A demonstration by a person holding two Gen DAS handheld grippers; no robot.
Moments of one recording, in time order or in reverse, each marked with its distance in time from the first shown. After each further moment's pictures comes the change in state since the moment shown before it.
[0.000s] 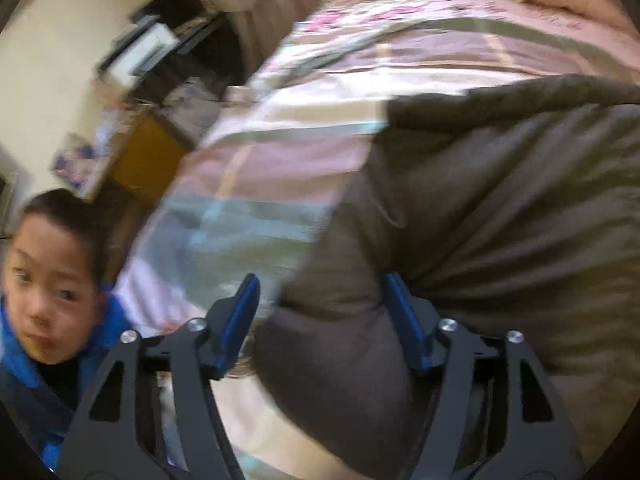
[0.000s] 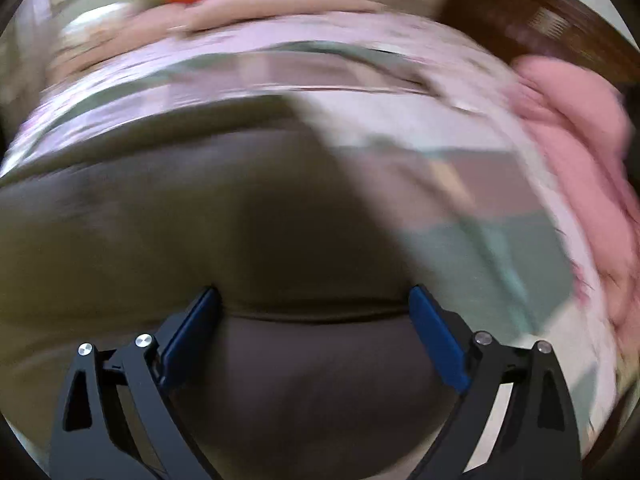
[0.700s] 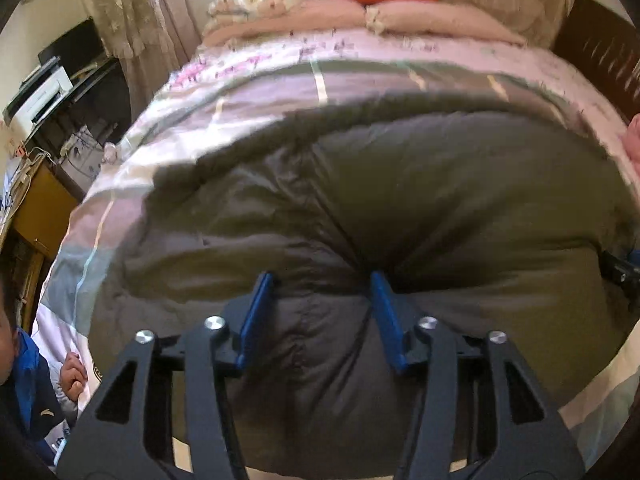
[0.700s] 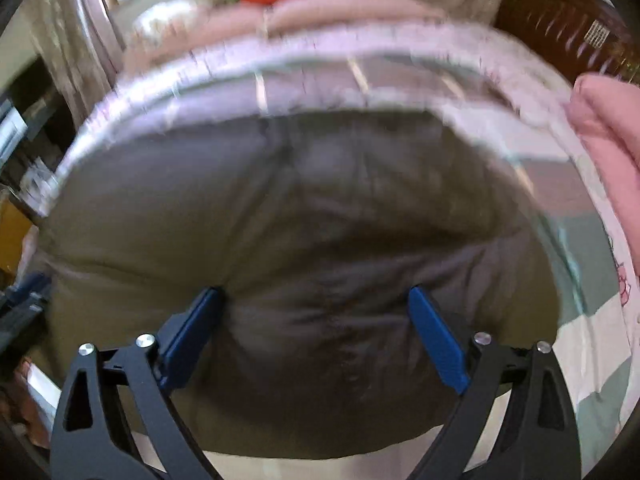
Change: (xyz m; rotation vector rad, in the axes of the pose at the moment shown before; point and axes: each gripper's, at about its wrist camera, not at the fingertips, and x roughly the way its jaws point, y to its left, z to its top) left arm -0.082 -0.092 -0.014 0.125 -0.139 -0.465; right arm -0.051 0.102 -0.038 -0.144 0.058 0.381
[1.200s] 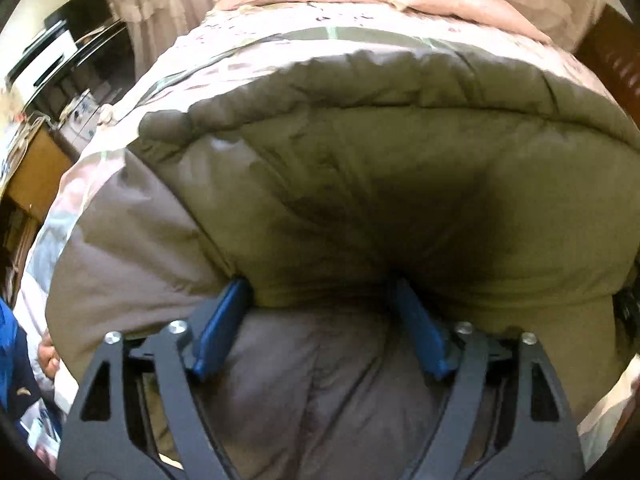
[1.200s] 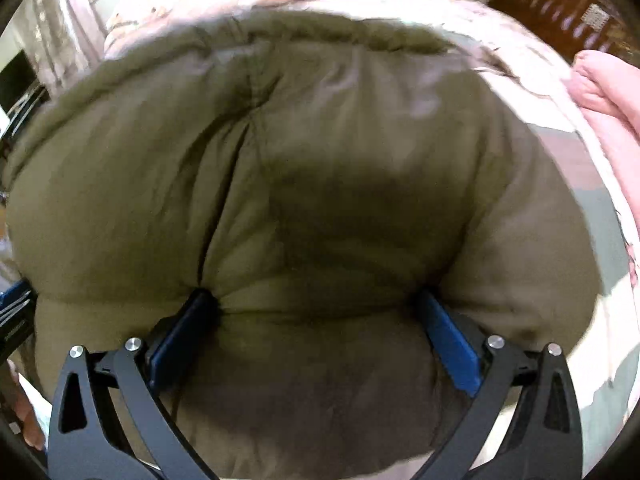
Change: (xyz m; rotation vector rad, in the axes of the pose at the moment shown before) left arm 0.033 0.008 -0.002 -0.093 0.064 0.002; right arm 0.001 0.011 -0.023 -0.005 -0.041 -0.060
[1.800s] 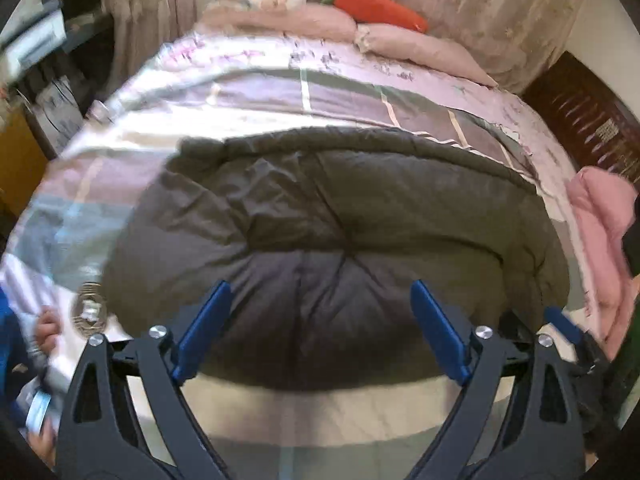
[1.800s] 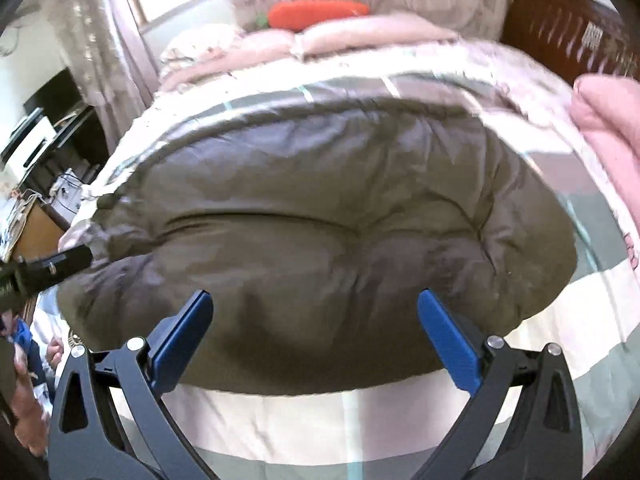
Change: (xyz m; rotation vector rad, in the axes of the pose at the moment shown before) left arm -0.126 0.044 -0.024 -0.039 -0.094 -0.207; right arm -0.104 0.067 -0.048 -0.025 -0.163 0.105
